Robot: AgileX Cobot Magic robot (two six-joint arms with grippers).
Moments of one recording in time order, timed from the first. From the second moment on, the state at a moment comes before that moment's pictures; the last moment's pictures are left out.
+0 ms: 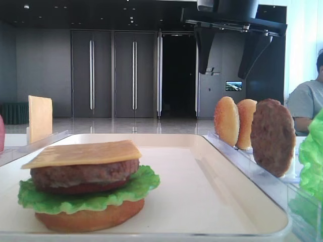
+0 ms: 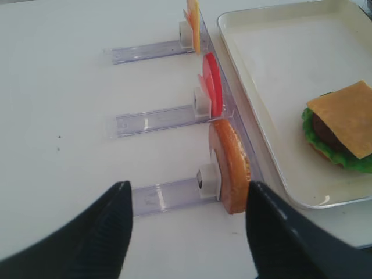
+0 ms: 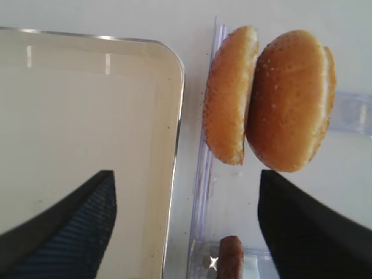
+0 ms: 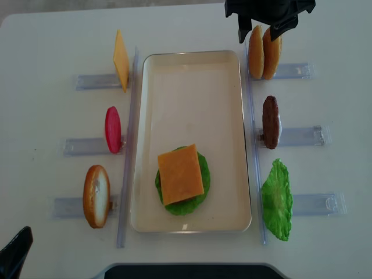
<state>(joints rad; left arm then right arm) 0.04 -0.02 -0.48 -0.14 1.12 0.19 0.42 1.98 -1.79 0.05 1.17 0.27</state>
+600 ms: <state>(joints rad) 0.04 -0.02 -0.48 -0.14 1.12 0.19 0.42 2.03 -1.85 0.08 1.17 0.27</state>
